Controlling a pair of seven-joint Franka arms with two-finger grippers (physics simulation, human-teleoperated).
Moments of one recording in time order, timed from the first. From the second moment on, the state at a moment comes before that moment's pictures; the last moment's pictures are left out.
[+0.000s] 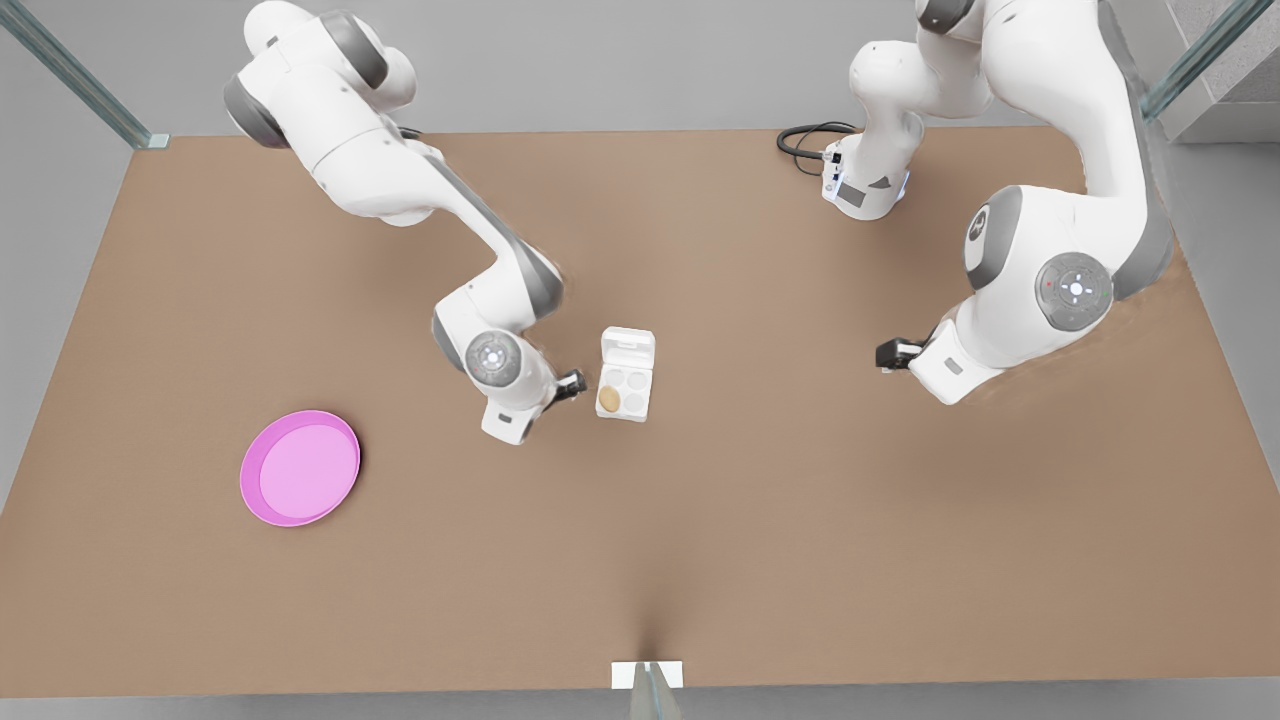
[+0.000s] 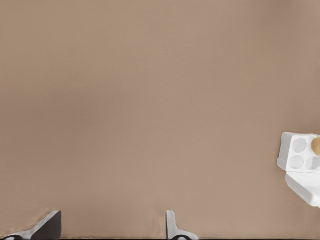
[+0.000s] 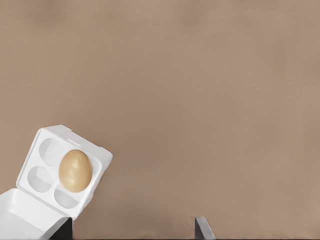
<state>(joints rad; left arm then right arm) -0.44 0.27 0.06 -1.46 -0.05 1.55 -0.32 0.15 0.57 0.38 -1.52 -0.07 1.97 0.20</state>
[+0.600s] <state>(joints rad) -0.93 0.49 0.06 -1.46 -0.25 1.60 -0.89 -0.12 0.39 0.21 -1.40 -0.20 1.72 0.05</state>
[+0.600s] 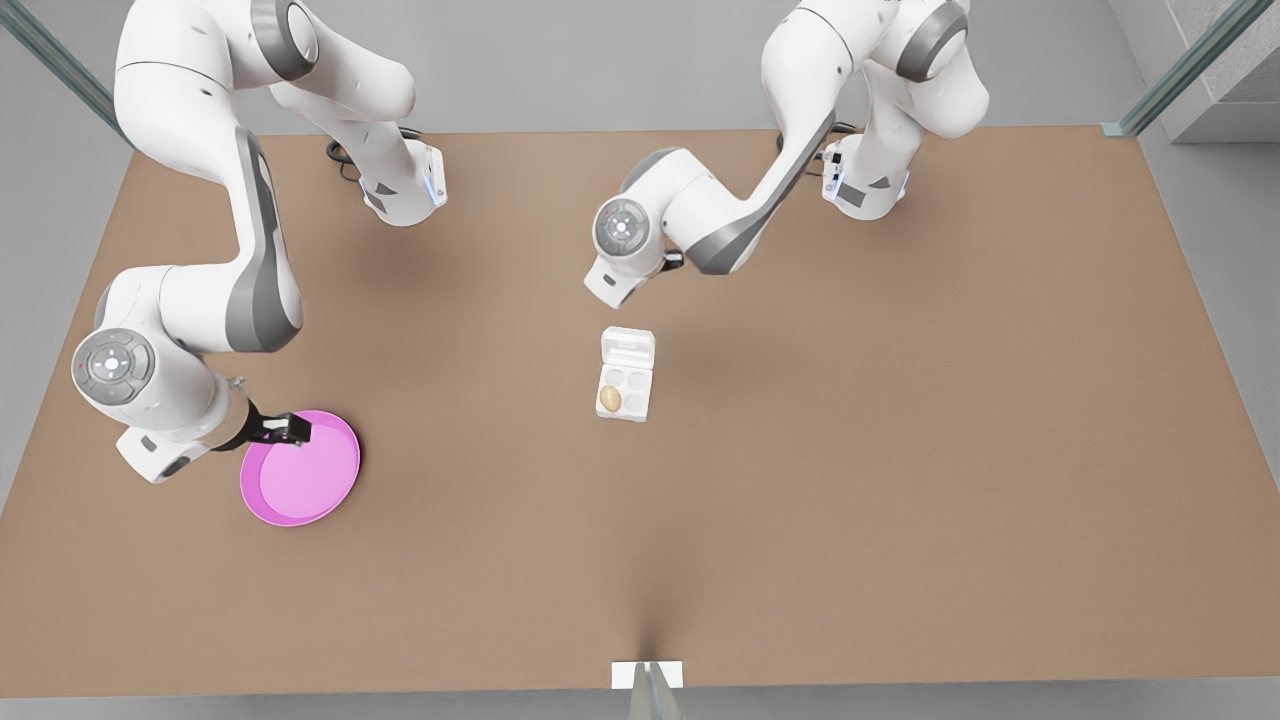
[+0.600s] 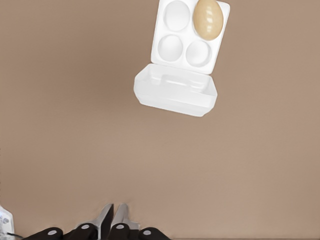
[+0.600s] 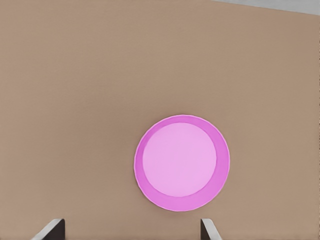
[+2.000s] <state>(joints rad) -0.96 0.71 0.06 -1.49 -0.26 1.90 -0.71 -0.11 0.41 0.21 -1.40 -0.20 1.73 0.05</state>
